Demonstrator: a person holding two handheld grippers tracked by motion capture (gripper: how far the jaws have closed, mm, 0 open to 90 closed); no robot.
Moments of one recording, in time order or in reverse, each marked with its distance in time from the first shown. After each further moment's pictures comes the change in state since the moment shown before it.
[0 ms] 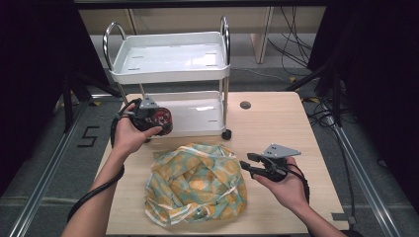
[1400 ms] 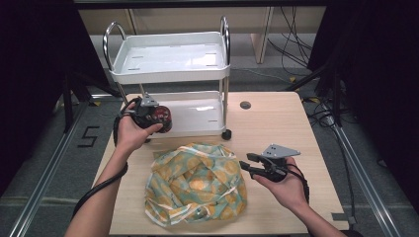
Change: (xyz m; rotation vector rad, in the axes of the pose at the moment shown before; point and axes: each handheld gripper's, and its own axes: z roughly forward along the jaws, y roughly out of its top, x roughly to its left) left arm 0.009 -0.003 0.014 0.011 0.027 -0.053; right arm 0.002 0.000 0.000 0.006 0.015 0.024
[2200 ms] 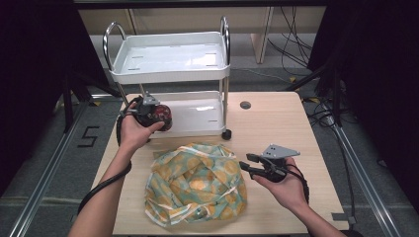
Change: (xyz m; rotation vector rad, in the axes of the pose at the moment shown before) left arm 0.002 0.001 0.009 -0.002 0.040 -0.022; right arm 0.001 -0.001 0.000 0.001 -0.005 -0.009
